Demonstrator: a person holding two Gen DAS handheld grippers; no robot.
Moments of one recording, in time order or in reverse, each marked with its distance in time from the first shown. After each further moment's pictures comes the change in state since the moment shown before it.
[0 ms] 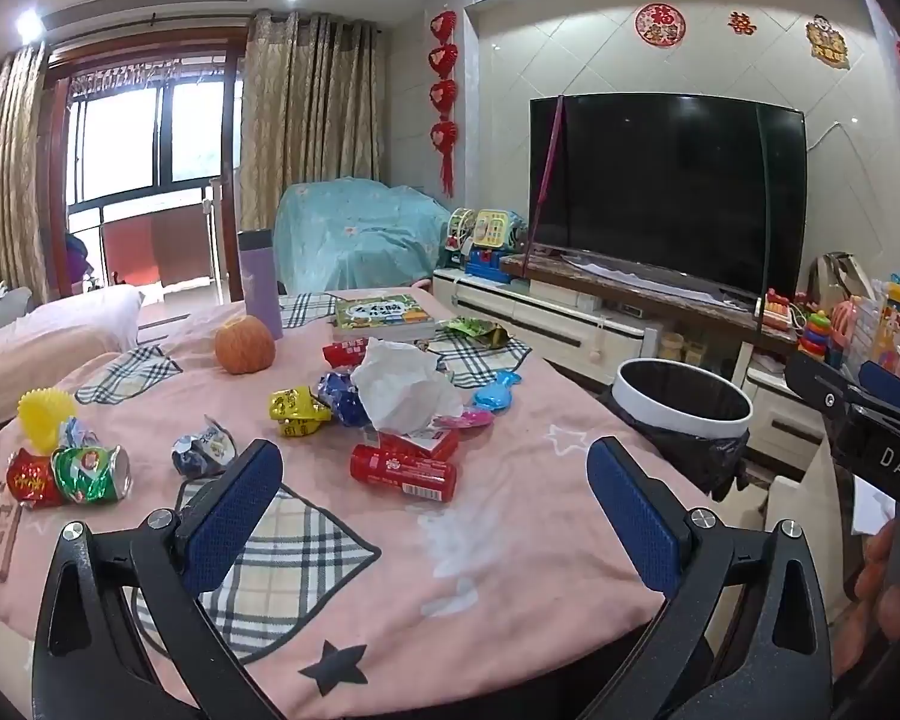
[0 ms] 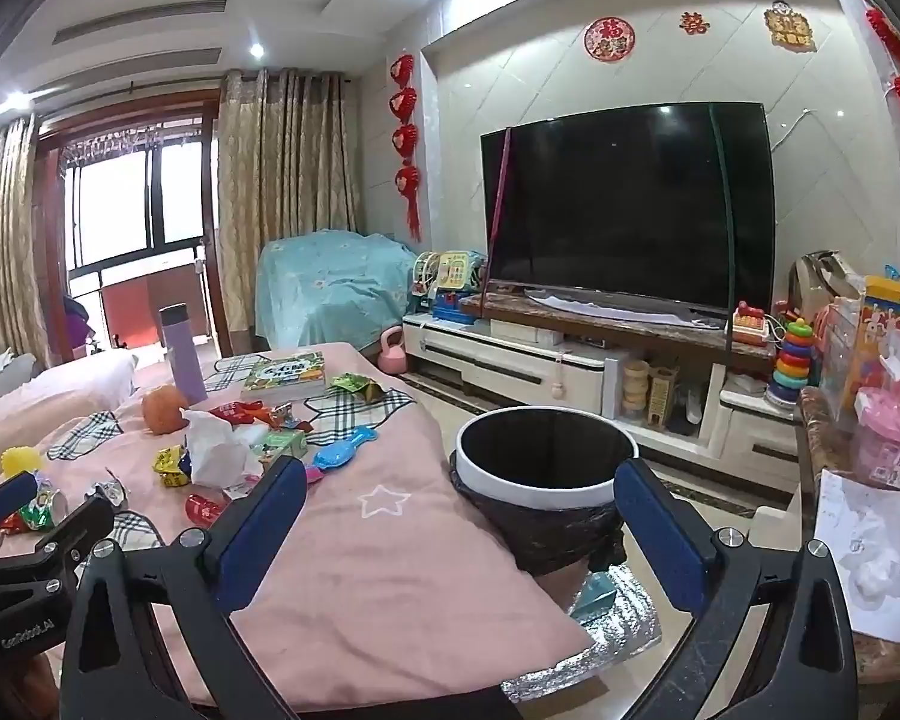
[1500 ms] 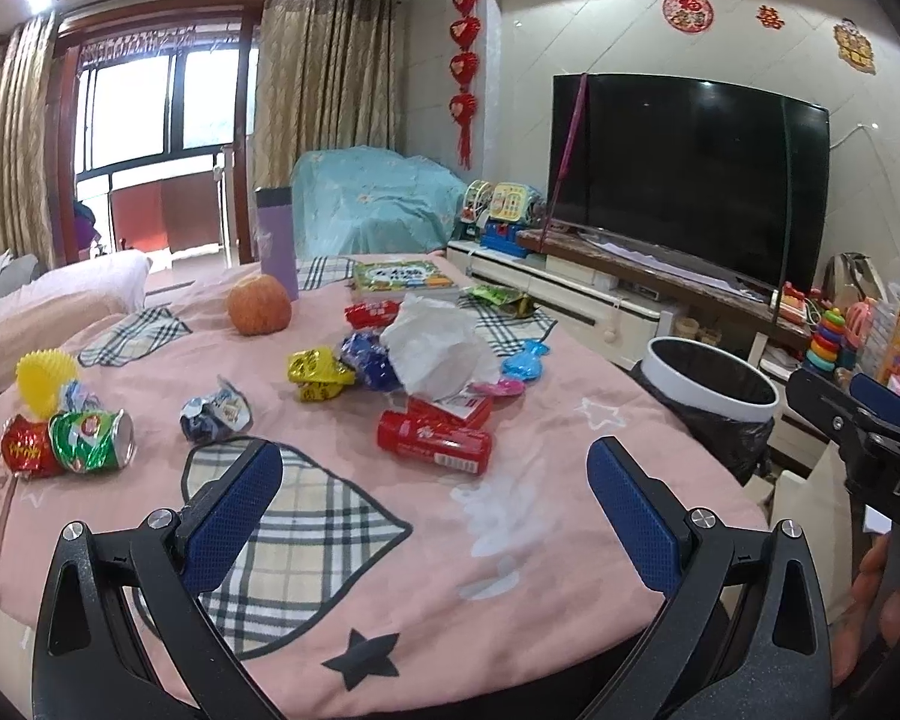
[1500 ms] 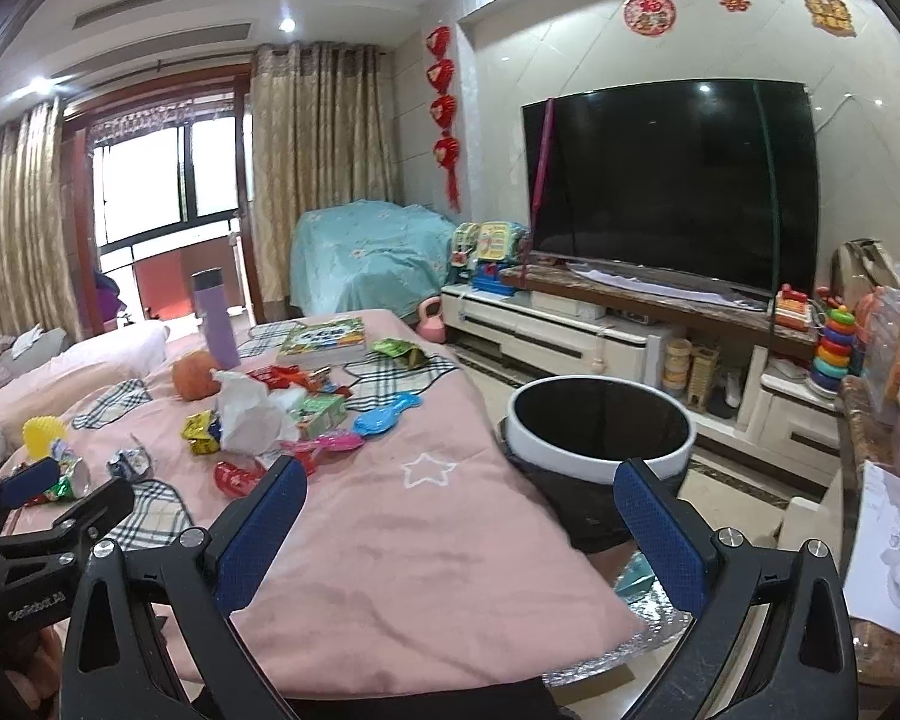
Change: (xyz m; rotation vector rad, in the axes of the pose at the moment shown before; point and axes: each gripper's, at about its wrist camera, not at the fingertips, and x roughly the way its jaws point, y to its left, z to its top) left arm 0.022 0.025 -0.014 -0.031 0.027 0.026; right arm 0.024 0.017 -0.015 -0.029 0.068 0.104
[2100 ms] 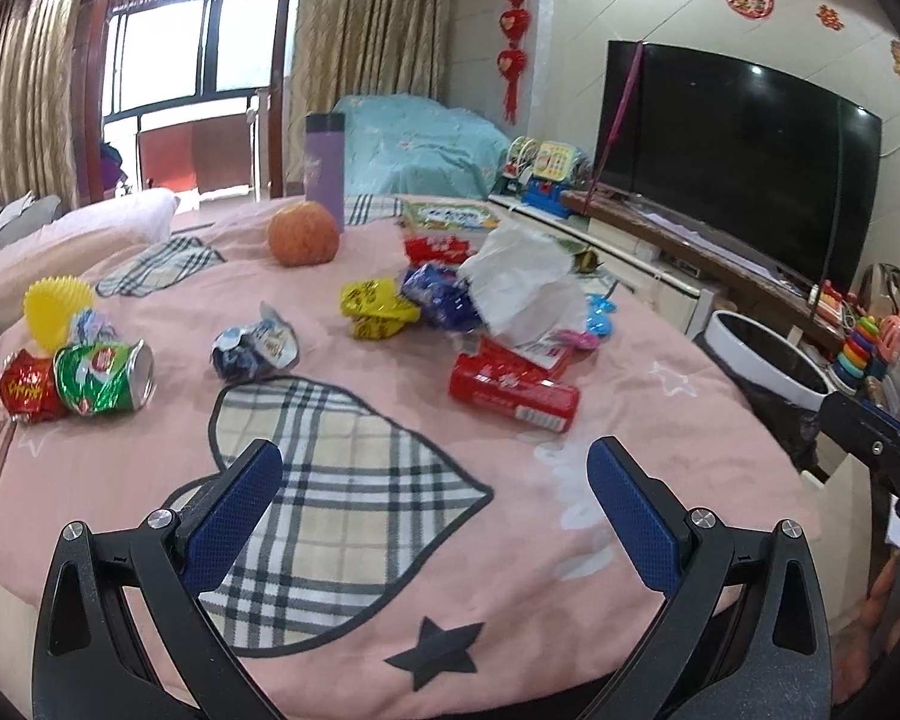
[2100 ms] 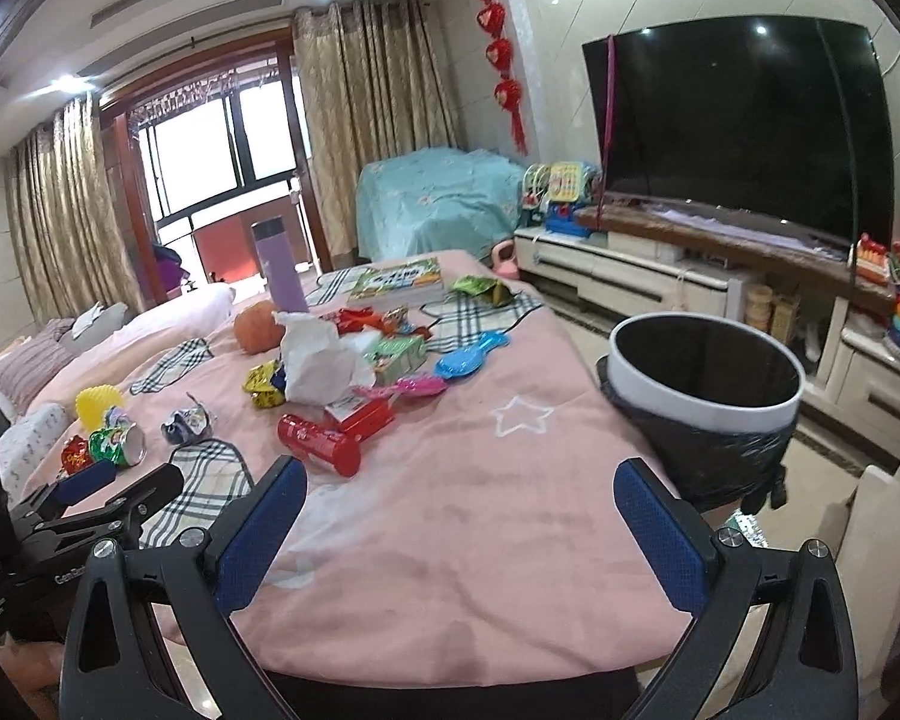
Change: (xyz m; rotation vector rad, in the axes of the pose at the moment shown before) left arm 0.041 0.046 -0.023 -0.115 0.141 0.043; right arm 0.039 0.021 -0.014 0.021 0.145 0.186
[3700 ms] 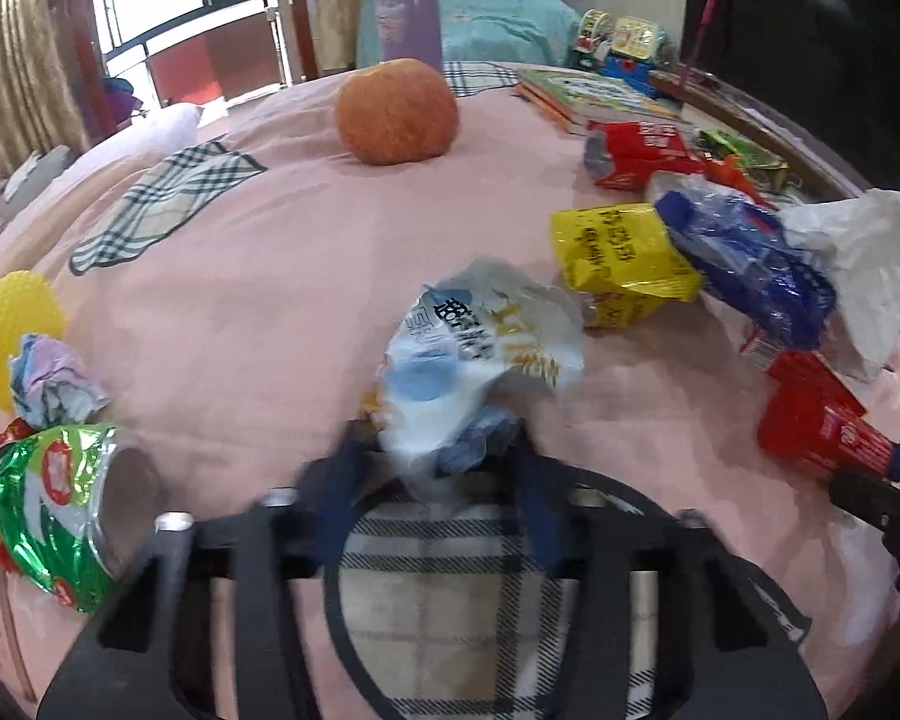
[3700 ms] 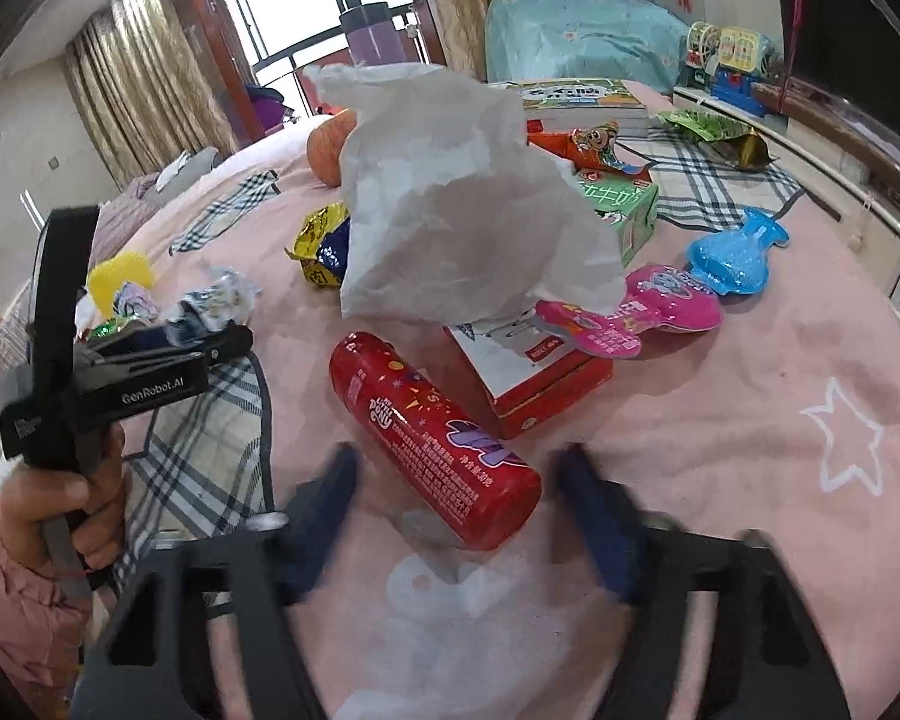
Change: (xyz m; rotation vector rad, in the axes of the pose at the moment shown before) left arm 0.164 0.109 0.043 0.064 0.345 0.144; right arm 0.196 0.076 -0.004 -0.139 0.421 0.288
